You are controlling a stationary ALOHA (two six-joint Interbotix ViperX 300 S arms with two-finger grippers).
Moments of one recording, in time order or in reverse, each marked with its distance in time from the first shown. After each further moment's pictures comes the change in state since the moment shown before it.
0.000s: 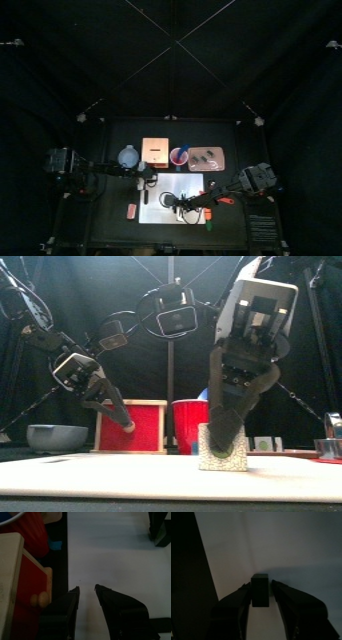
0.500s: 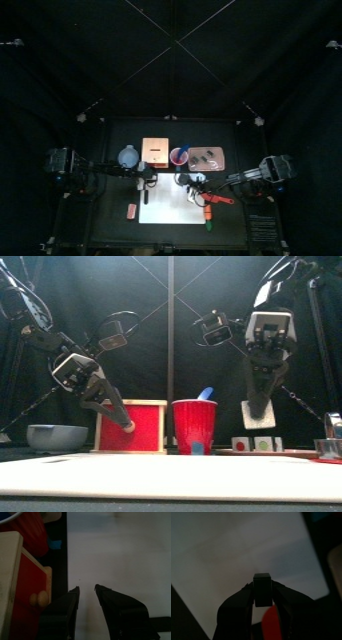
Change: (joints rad) left arm 0.000 0.002 0.000 0.000 0.002 0.002; right arm -0.287 -0.437 0.324 -0.043 0.201 0.097
